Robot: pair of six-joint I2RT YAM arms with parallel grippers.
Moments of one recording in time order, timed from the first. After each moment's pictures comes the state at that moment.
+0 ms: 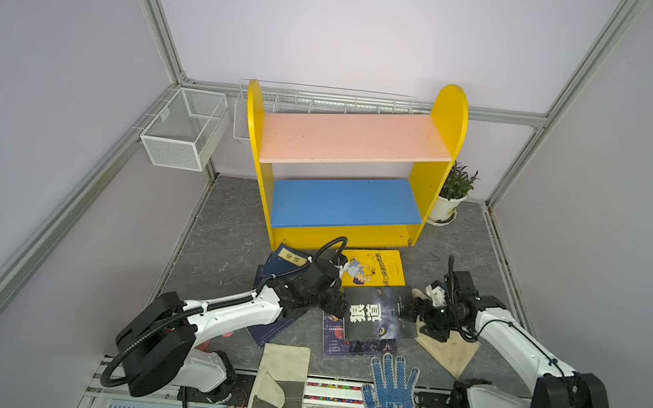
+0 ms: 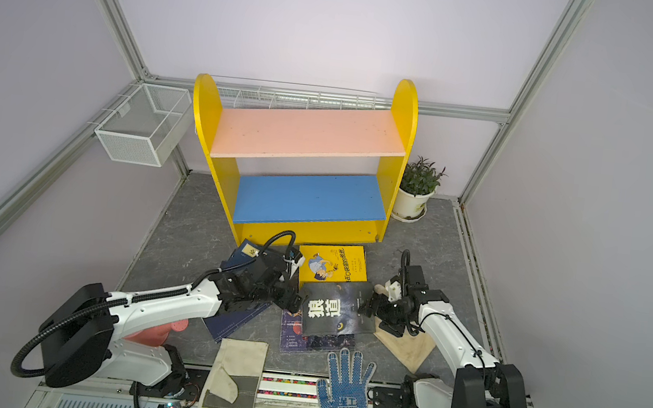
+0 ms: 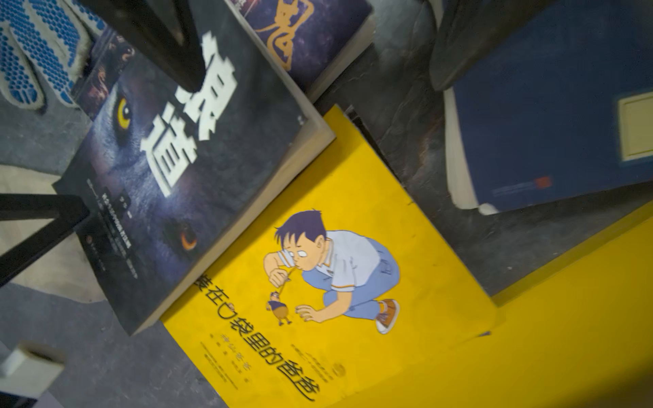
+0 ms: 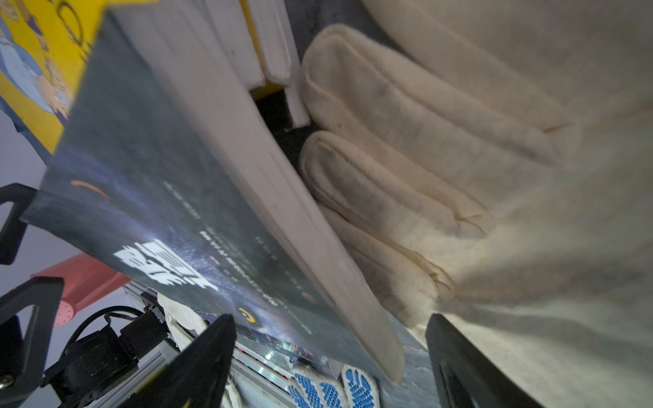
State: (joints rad) left arm -0.93 1.40 0.78 -0.17 -0.02 -0.26; right arm 0.19 1.21 0.60 -0.71 -0.50 0.49
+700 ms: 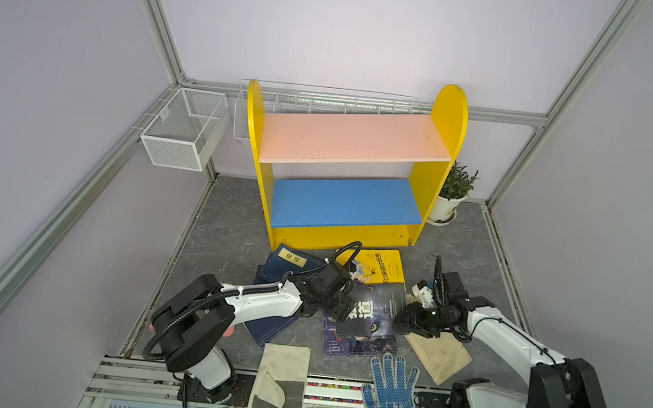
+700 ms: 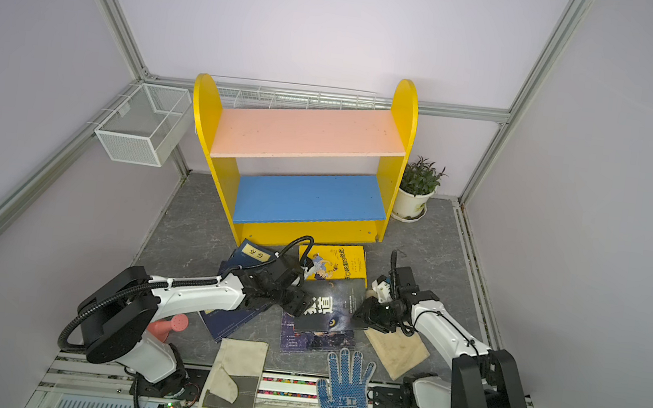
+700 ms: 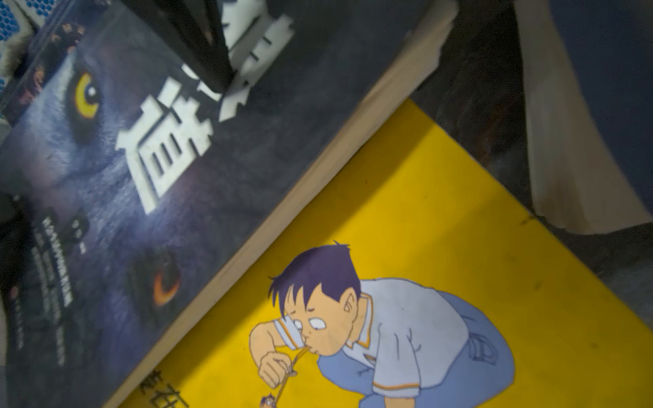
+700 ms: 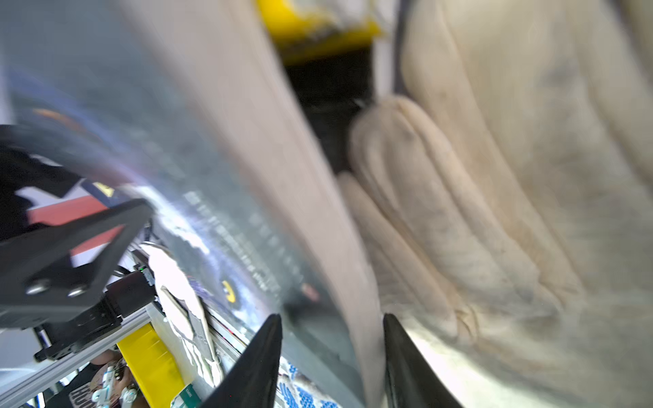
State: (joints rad) left arm -0.93 1.57 0.83 -0.21 0.01 -0.26; right arm 0.27 1.22 0.59 -0.61 -0.56 0.43
